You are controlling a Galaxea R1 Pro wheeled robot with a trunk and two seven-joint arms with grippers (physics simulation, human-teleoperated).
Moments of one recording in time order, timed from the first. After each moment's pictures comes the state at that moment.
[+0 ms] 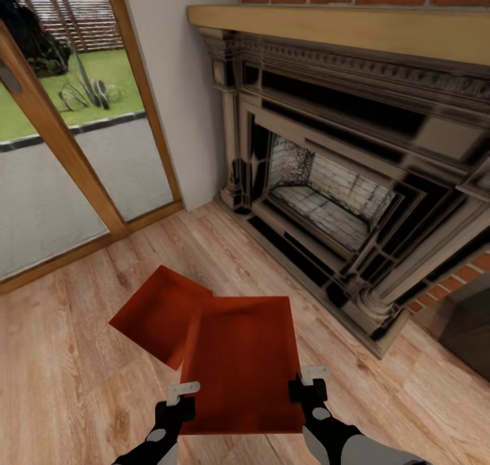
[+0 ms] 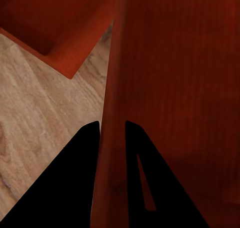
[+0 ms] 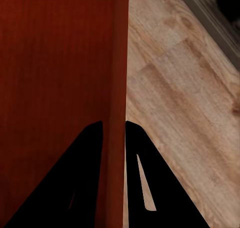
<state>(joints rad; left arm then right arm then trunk) -0.53 -0.09 -0.28 -0.17 0.33 -0.31 0.17 -0.64 0.13 0.29 -0.07 -0.14 -0.32 -0.24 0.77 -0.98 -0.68</state>
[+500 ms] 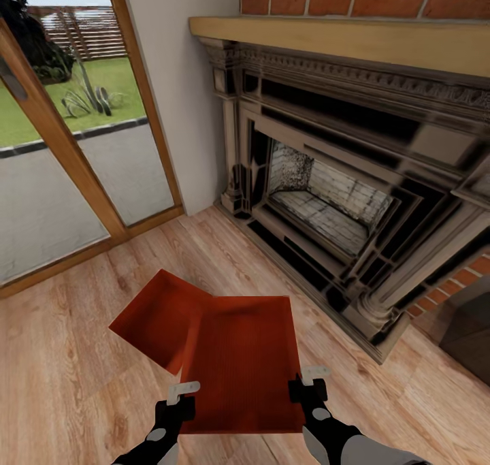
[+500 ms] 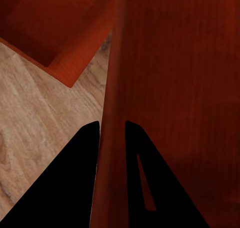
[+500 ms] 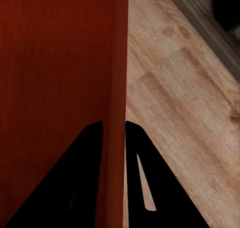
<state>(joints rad) -0.53 -0.09 -0.28 -0.17 0.32 -0.31 0.17 -0.64 0.12 0.29 -0.06 -0.15 -0.33 -0.24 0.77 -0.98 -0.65</state>
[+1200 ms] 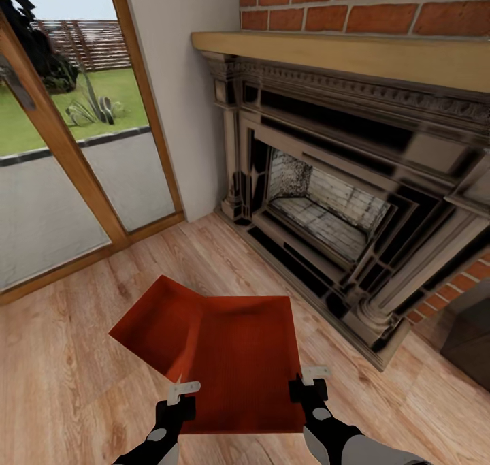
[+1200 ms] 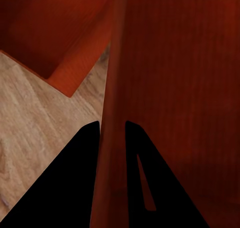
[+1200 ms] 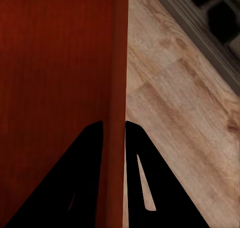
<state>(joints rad) -0.53 -0.09 -0.28 -0.17 0.32 -0.31 0.17 -0.64 0.12 0.29 -0.06 -0.14 -0.33 -0.23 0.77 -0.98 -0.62</state>
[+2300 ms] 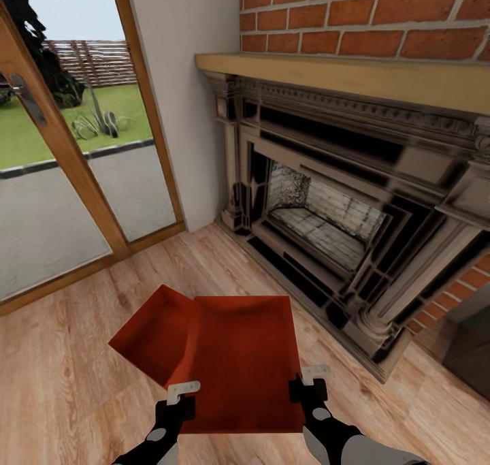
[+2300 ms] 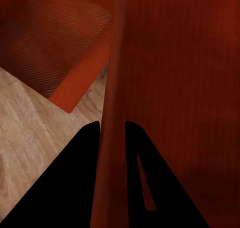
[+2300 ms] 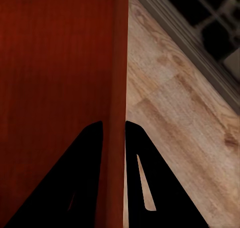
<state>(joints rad) -0.53 -0.09 -0.29 -0.17 0.33 -0.31 0.16 -0.64 0.12 0.29 -0.06 -0.15 -0.33 -0.23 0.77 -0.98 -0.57</state>
